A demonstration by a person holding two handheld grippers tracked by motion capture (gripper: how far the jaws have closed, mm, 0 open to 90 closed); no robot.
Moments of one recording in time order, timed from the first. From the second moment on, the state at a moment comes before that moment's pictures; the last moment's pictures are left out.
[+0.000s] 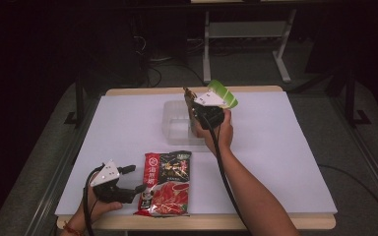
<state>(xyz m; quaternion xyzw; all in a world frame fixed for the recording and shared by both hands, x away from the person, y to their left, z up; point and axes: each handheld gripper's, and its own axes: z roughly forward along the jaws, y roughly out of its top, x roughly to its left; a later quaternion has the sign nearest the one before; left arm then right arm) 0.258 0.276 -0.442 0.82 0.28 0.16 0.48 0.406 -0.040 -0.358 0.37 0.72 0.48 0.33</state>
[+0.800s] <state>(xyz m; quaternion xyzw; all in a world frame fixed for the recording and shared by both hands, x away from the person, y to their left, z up) 0.257 0.280 -0.442 0.82 0.29 0.17 0.47 0.390 -0.064 -0.372 0.37 0.73 0.48 0.32</state>
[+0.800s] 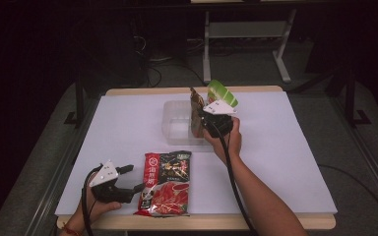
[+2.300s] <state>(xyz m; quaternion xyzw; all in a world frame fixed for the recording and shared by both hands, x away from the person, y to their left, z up) 0.264 0.278 -0.447 0.82 0.32 0.12 0.46 0.361 -0.088 -0.380 0.34 0.76 0.47 0.29</state>
